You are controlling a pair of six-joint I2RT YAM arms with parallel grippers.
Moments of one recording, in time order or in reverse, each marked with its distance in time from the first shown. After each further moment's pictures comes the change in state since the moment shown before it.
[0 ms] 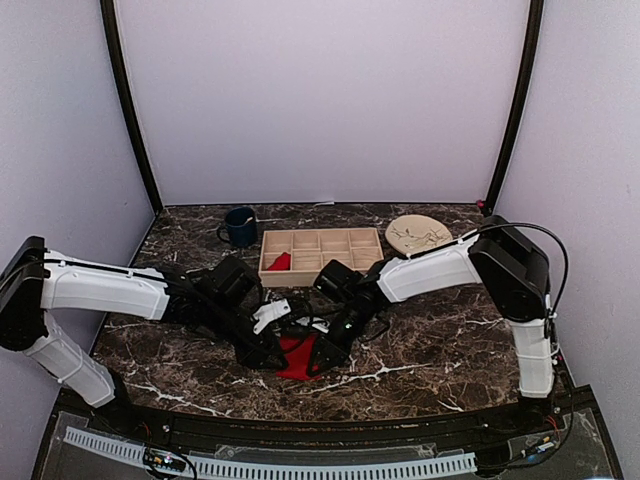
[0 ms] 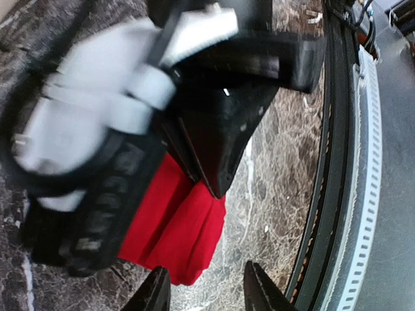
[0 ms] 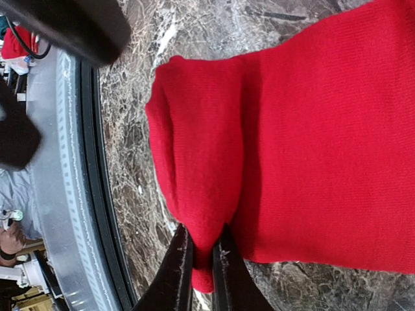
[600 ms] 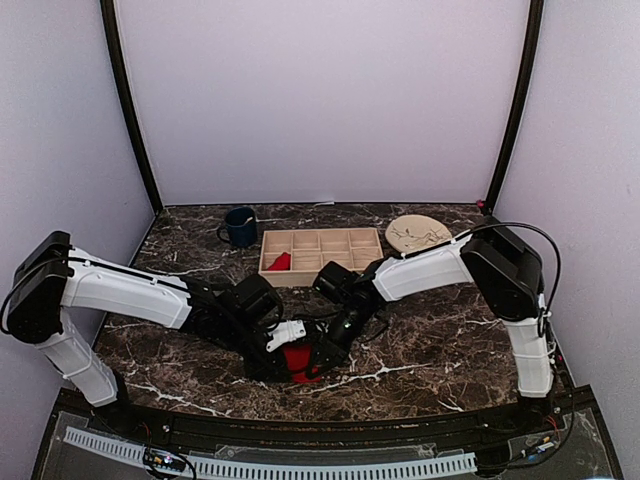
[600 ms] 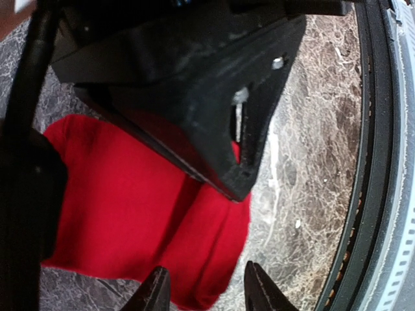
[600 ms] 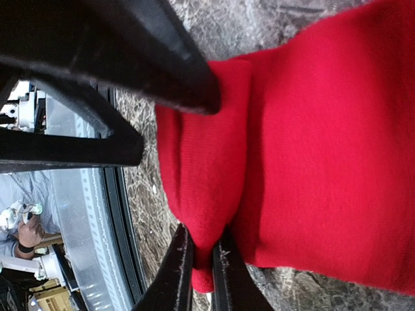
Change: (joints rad) left arm -0.109 0.124 0.046 -0.041 -0.164 0.091; right arm -0.013 0.044 0.042 -0.051 -0.084 0.000
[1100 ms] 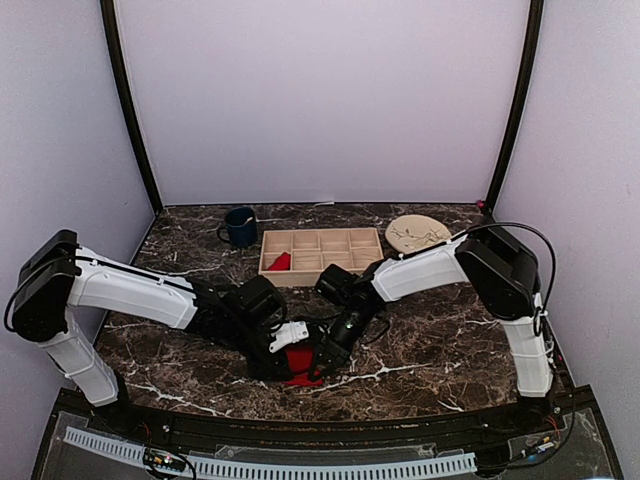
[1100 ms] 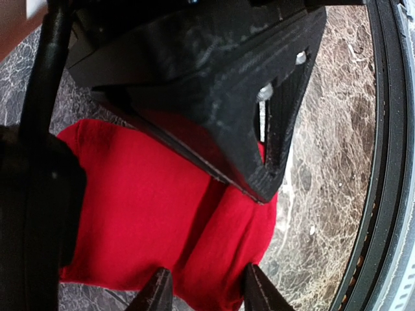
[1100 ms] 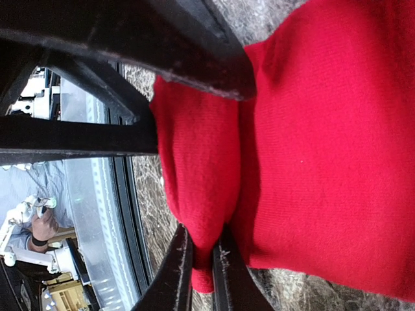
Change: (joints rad) left arm -0.009 0.035 0.016 0.008 -0.036 0.027; right arm -0.012 0.026 0.003 -0.027 -0.067 -0.006
